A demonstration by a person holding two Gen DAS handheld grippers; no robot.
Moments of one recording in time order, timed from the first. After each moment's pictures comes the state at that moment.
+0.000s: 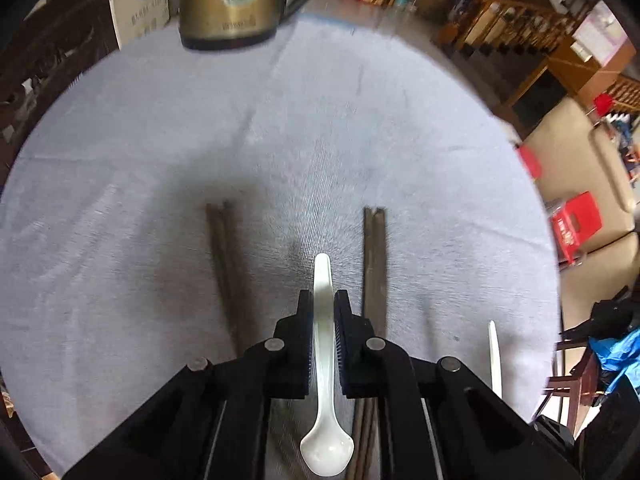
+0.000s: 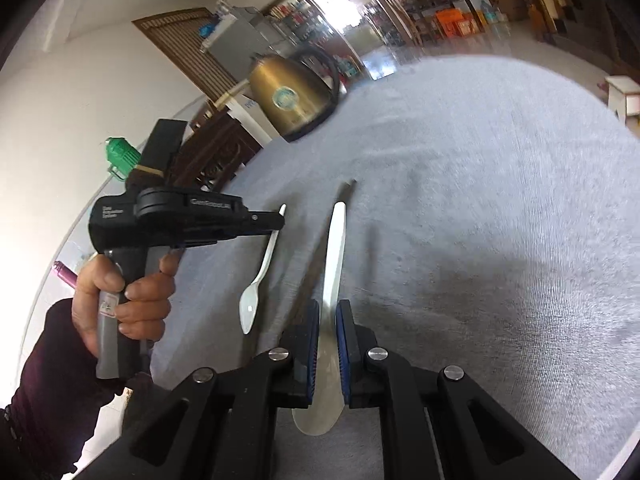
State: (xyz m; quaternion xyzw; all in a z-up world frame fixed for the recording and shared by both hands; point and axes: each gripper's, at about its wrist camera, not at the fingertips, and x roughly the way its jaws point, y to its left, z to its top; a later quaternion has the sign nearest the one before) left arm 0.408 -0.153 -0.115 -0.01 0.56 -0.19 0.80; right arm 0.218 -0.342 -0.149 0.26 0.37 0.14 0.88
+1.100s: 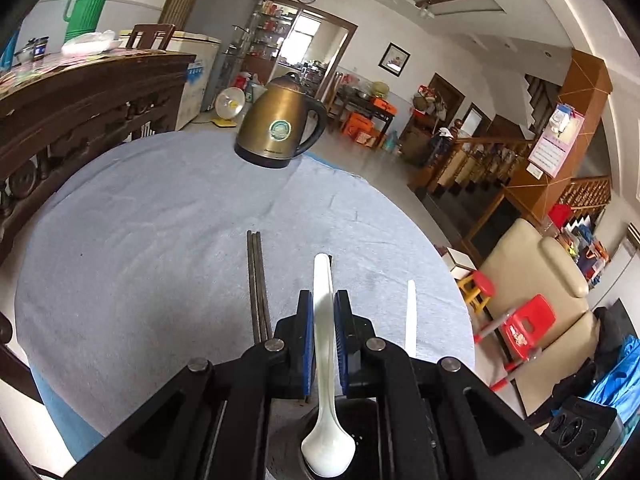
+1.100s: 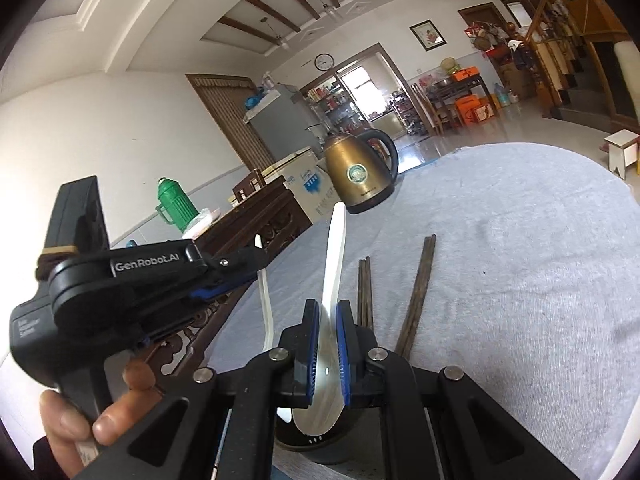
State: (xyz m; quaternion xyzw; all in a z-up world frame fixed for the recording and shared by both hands) left arm 0.223 -0.072 -0.040 -0.15 0.34 -0.18 0.91; right arm 0.116 -0.247 -0.111 0.26 0.20 0.12 0.94
